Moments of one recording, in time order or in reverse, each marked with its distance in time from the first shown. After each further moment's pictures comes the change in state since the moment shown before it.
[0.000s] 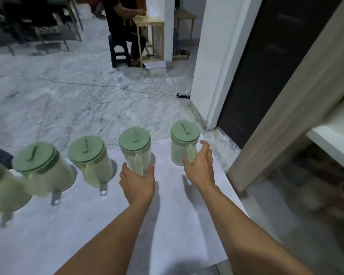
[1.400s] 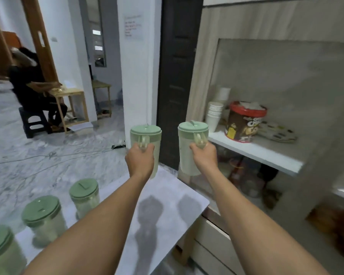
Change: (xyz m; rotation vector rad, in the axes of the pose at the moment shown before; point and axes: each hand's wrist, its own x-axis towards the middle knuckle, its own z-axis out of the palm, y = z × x) left_hand -0.098 0.116 -0.218 -0.383 -0.514 0.487; right_hand -0.247 -0.160 -0.148 0.501 0.632 0.135
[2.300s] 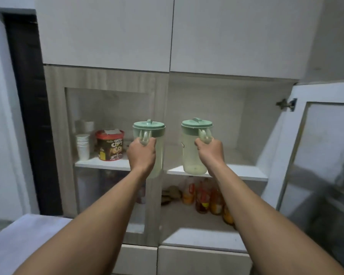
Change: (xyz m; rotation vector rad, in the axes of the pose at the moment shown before) left_hand -0.365 0.210 0.103 -0.282 -0.592 0.367; right_hand -0.223 -0.095 -0.442 -0.070 0.708 -0.106
